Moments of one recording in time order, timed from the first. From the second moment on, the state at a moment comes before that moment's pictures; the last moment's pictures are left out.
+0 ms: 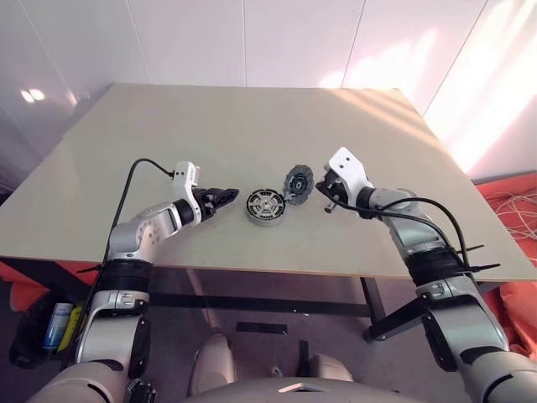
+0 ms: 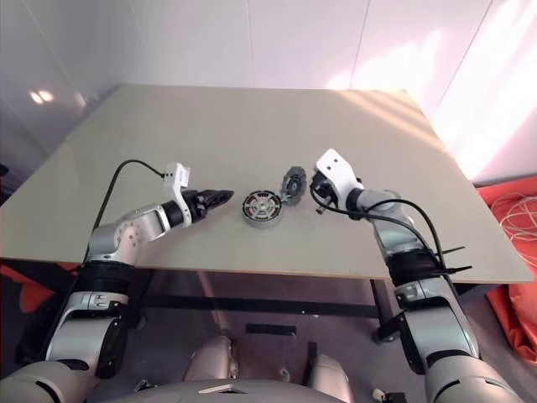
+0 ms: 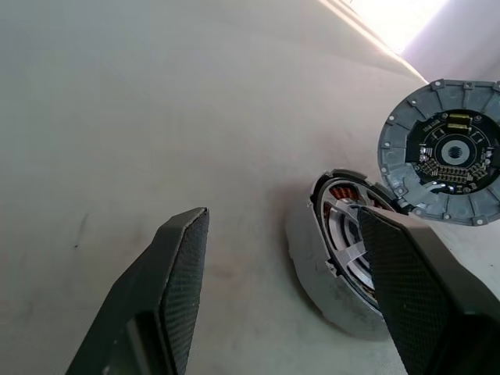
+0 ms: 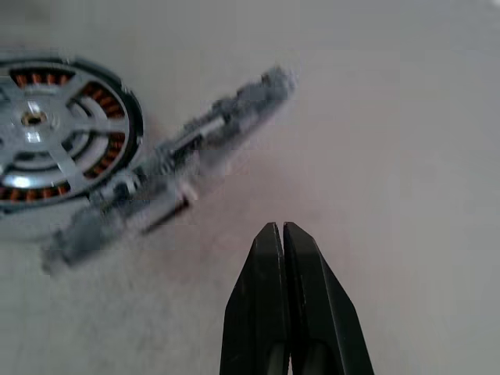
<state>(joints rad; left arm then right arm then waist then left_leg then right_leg) -0.53 0.32 0.13 0.30 -0.51 0.72 -0.60 -0.65 -0.43 0.15 0.40 -0.01 0.27 0.72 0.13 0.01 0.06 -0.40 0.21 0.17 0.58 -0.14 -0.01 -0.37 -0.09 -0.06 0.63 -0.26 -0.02</state>
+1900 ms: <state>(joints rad) -0.58 0.37 0.17 0.34 -0.48 0.69 -0.56 -0.71 -0.45 0.18 0.35 0.06 0.48 0.71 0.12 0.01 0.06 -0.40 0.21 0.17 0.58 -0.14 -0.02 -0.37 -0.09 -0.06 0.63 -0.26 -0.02</state>
